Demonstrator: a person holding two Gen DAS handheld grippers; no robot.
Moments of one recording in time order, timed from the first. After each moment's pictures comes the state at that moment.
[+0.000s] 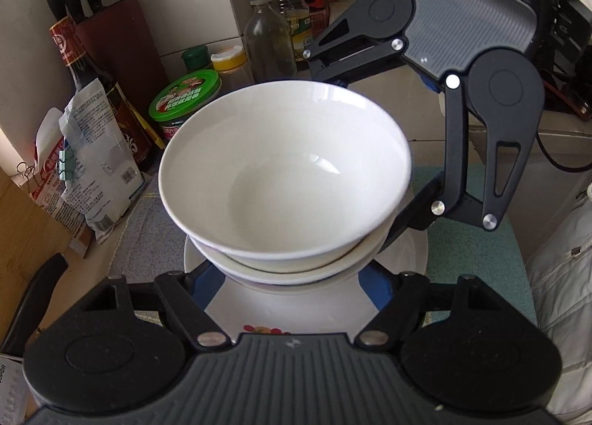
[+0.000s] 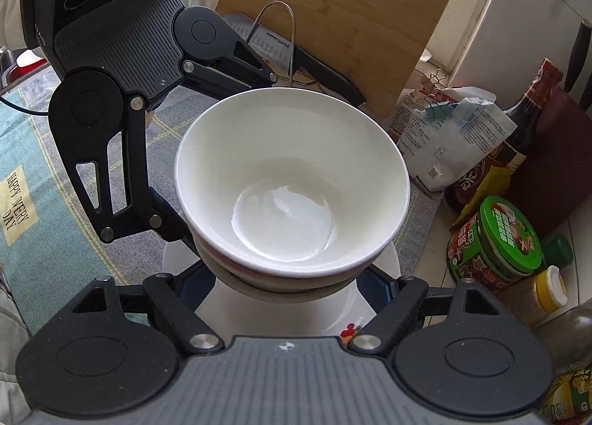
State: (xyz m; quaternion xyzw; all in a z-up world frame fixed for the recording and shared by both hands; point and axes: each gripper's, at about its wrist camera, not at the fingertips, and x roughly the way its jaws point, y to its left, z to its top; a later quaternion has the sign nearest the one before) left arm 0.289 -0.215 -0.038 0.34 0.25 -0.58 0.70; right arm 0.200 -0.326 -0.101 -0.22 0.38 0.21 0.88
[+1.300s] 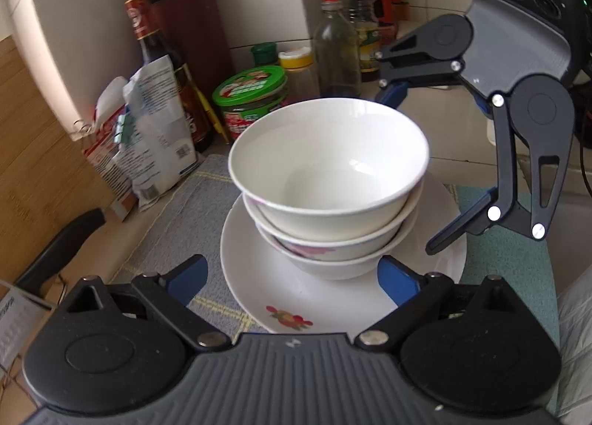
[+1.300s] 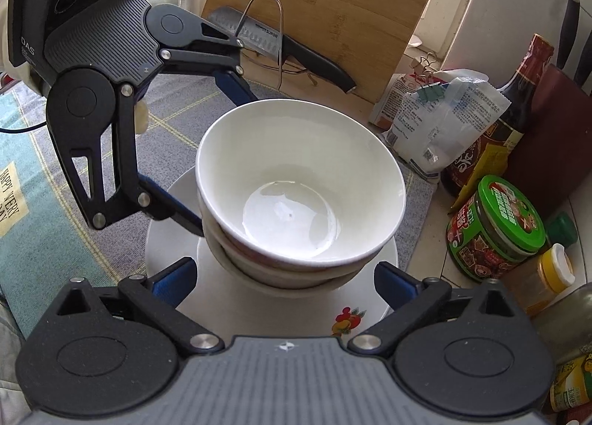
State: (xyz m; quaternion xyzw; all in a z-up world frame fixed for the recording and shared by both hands) left arm 0.278 -0.195 -0.038 0.28 0.26 -0.49 0.79; right arm 0.195 -0.335 -0.111 -0.21 0.38 0.20 0.88
